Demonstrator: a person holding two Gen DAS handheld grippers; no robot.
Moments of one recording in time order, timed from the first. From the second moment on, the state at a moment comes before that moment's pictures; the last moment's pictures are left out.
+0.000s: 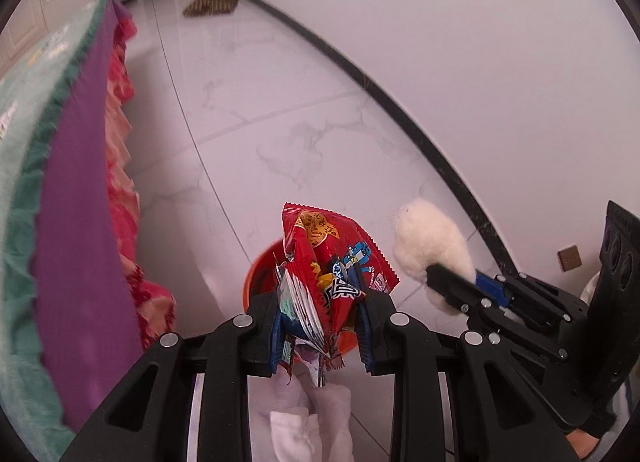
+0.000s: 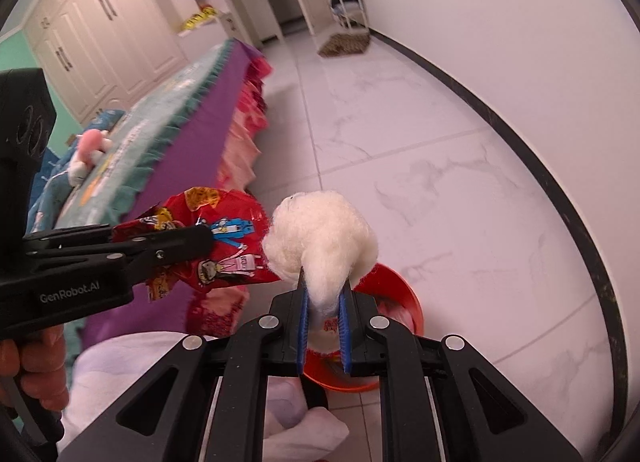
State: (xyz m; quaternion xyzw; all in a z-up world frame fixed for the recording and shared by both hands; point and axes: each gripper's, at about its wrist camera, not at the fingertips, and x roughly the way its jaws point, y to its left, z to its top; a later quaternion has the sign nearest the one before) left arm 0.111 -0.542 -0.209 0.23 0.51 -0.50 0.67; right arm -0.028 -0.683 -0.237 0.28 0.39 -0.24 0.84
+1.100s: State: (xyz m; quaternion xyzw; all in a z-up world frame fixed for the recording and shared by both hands) left arm 0.121 -0.560 -0.262 0.26 0.54 -0.46 0.66; right arm 0.006 -0.705 -0.322 0.31 0.44 -0.25 0.80
